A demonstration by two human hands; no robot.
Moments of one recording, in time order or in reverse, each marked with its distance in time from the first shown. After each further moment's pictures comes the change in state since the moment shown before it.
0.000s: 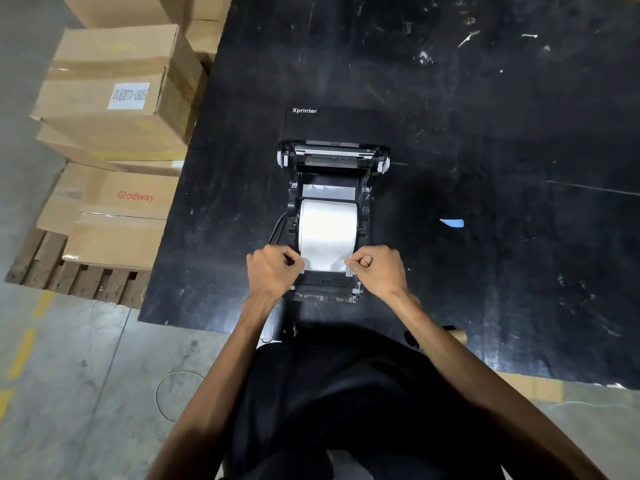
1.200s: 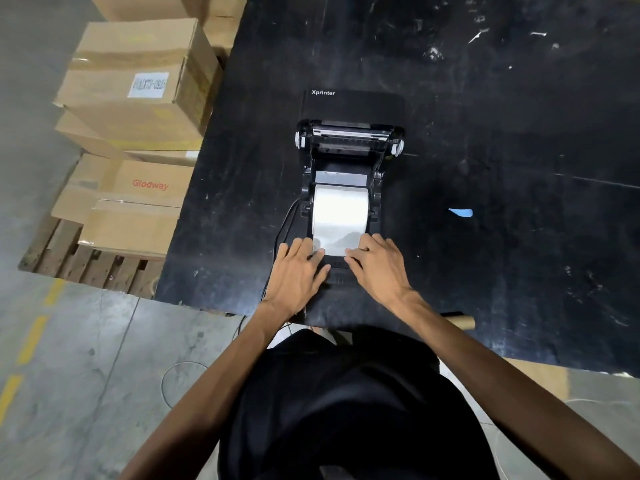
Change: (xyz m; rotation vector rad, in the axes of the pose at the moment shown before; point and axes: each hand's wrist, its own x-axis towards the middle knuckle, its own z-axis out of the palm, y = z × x) left_hand -0.042 -0.026 0.020 0.551 0.110 0.628; right_hand -0.033 -0.004 0.025 -0.519 0.168 -0.461
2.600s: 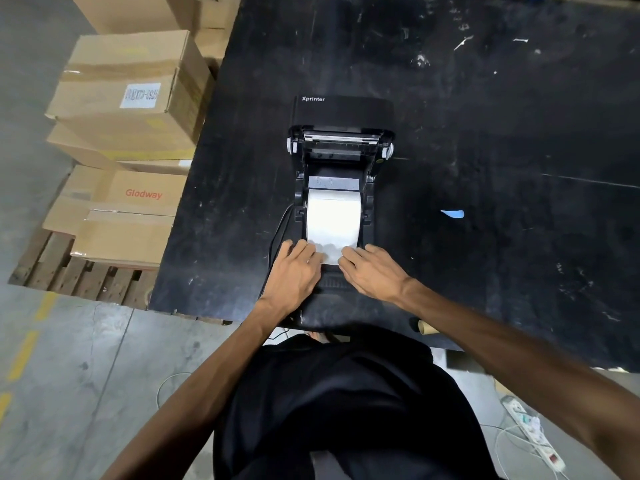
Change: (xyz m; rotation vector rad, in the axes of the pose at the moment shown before) left_hand 0.009 -0.004 0.011 0.011 0.194 0.174; right_hand 0.008 0.023 0.007 -0.301 -0.013 -0.532
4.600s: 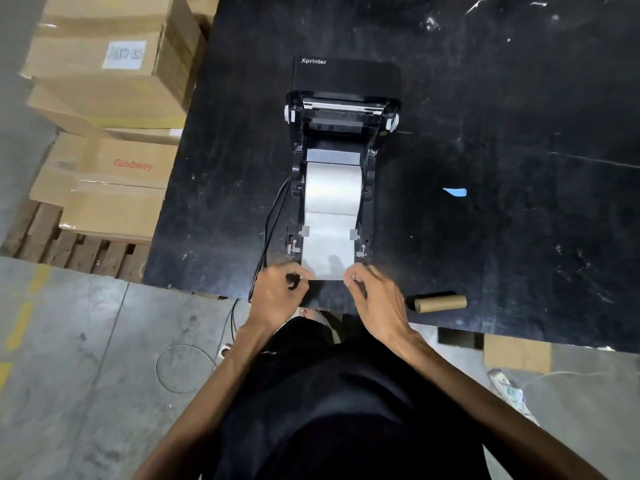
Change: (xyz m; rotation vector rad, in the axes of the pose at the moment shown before) left_hand -0.053 0.028 -0.038 -0.765 -0.222 -0.708; right_hand -0.057 -0.083 -0.029 0.743 -0.017 0.755
